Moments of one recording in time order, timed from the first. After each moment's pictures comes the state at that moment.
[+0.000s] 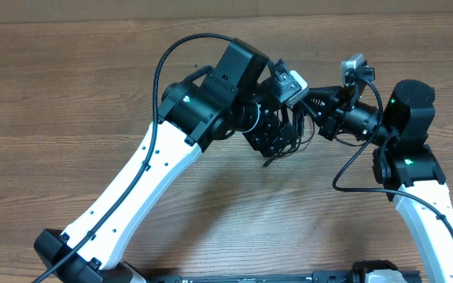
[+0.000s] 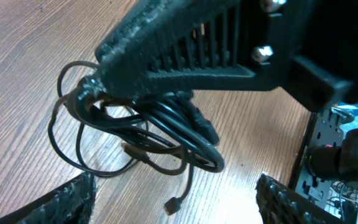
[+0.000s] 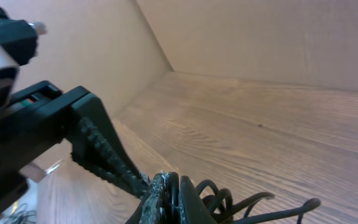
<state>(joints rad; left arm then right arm) -0.66 1.67 1.78 -1.03 0.41 0.17 0.05 1.19 0.88 0.05 -0.93 0.25</state>
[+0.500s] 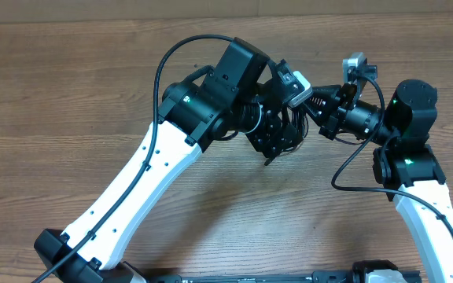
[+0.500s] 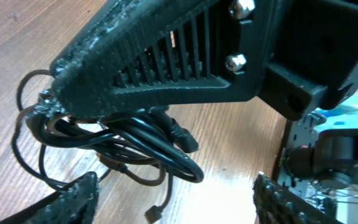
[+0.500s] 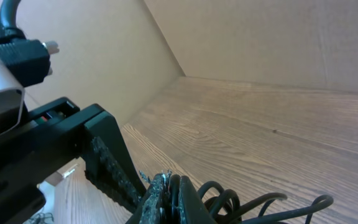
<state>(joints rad) -0.66 1.67 1.78 -1.02 0.49 0.16 0.05 1.19 0.88 0.11 -0.97 0.33</state>
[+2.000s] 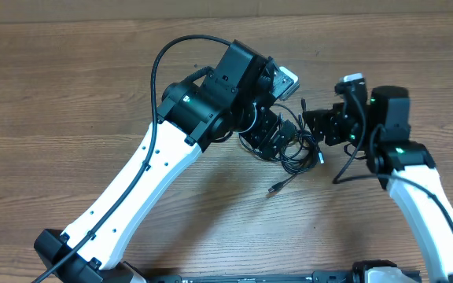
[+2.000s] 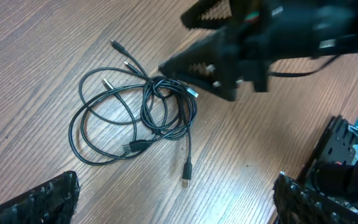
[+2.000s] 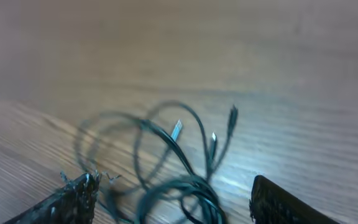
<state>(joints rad) -0.66 1.67 1.78 -1.07 0.31 0.02 0.05 1.34 0.88 -0.33 -0.38 -0.09</state>
